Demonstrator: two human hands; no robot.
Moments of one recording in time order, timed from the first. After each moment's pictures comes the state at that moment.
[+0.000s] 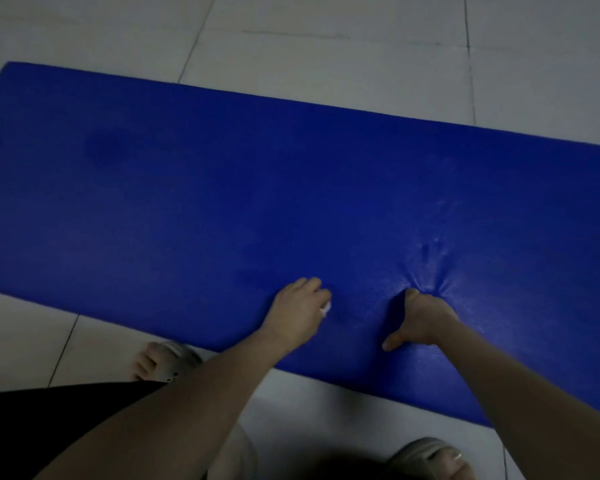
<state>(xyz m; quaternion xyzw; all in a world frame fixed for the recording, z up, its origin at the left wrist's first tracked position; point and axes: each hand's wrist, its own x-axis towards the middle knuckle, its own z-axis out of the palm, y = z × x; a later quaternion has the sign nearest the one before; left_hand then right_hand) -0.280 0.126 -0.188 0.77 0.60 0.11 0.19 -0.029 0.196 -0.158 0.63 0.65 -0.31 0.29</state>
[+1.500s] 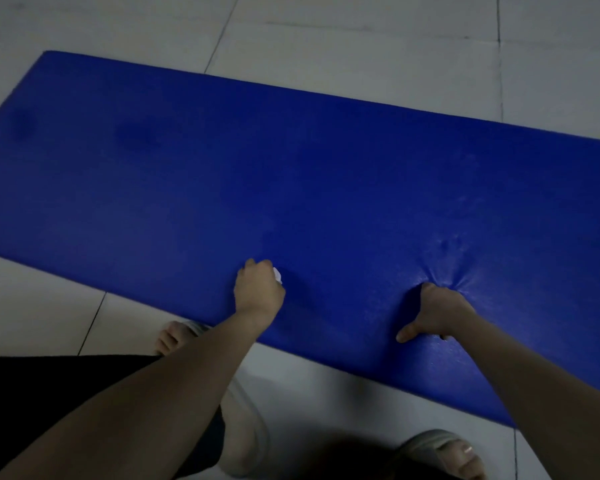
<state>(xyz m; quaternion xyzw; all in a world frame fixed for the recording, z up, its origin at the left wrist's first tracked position) -0.341 0.122 -0.168 0.48 0.85 0.06 0.21 -0.028 0.198 -0.157 0.62 0.65 -0.32 0.31</state>
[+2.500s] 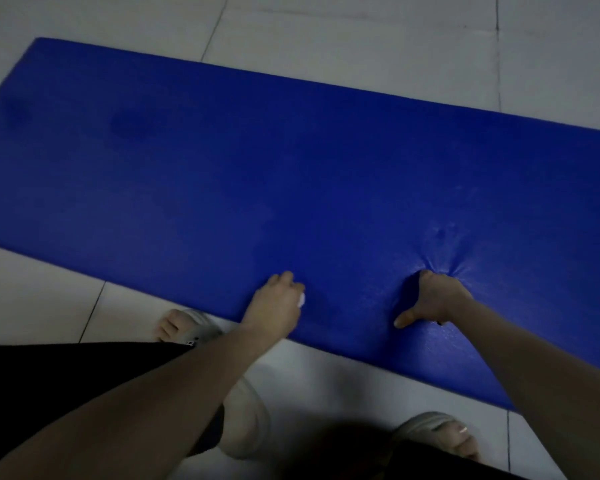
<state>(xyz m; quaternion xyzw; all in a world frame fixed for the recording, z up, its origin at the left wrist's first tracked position) -0.317 0.081 -0.165 0.70 0.68 -0.05 0.21 -0.027 0.196 -0.155 0.61 0.67 -0.30 0.30</state>
